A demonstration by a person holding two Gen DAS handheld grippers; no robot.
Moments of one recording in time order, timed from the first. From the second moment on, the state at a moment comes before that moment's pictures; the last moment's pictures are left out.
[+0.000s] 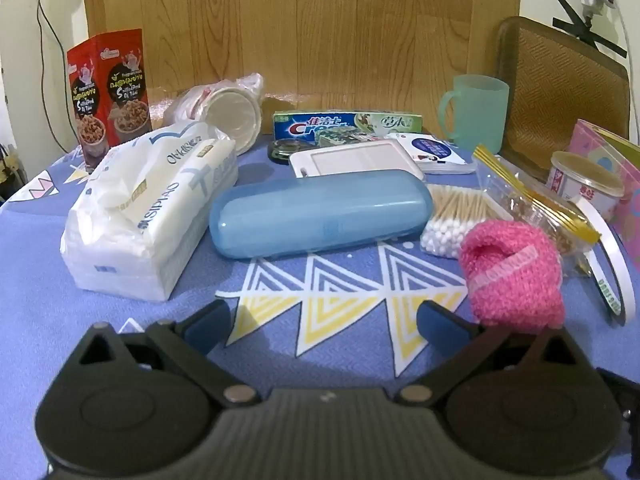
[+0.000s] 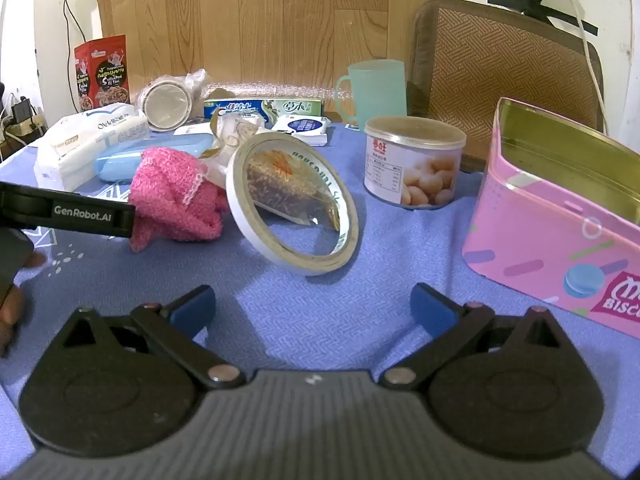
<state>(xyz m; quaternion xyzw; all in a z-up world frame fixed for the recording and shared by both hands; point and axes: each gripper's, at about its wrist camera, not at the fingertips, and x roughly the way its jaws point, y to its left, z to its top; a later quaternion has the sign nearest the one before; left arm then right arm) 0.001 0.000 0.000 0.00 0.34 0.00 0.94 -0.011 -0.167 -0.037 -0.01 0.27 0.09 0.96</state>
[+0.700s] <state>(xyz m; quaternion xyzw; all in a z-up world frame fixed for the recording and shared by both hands) -0.009 0.012 0.007 -0.01 0.33 0.00 0.94 -0.018 -0.171 -0.034 0.00 0.25 0.08 0.96</state>
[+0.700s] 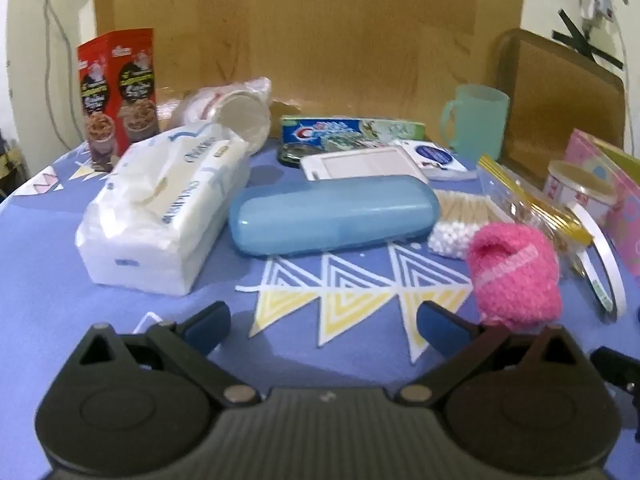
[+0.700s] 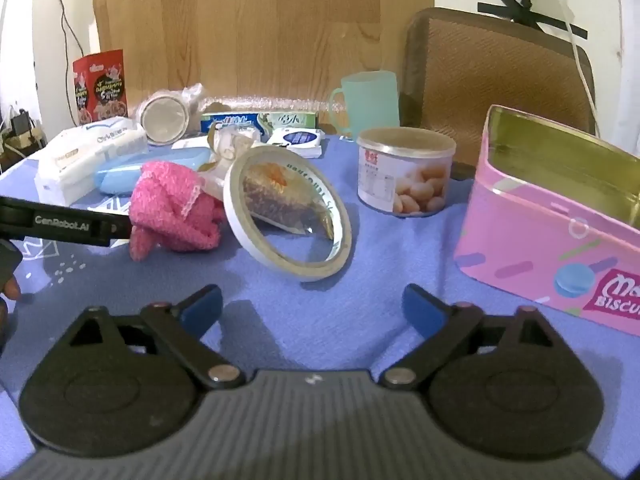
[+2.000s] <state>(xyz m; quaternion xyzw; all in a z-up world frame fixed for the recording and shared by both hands) -0.027 0.015 0.012 -0.01 0.27 0.00 0.96 -0.024 -0.175 -0.029 0.01 0.22 0.06 0.97</state>
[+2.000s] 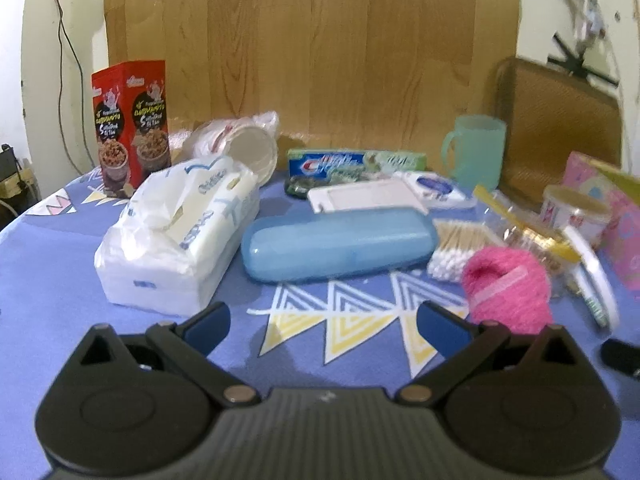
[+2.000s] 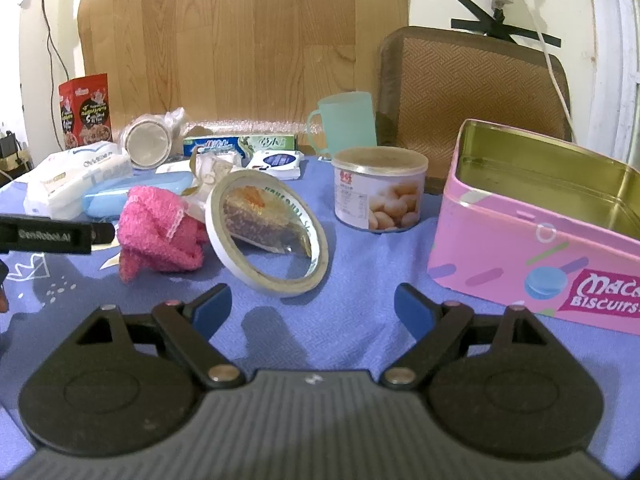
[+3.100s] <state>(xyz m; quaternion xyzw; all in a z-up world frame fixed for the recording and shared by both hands) -0.021 -0.120 0.020 -0.04 0.38 -0.32 0.87 -0.113 -0.284 -0.030 0.16 0.22 0.05 0.96</state>
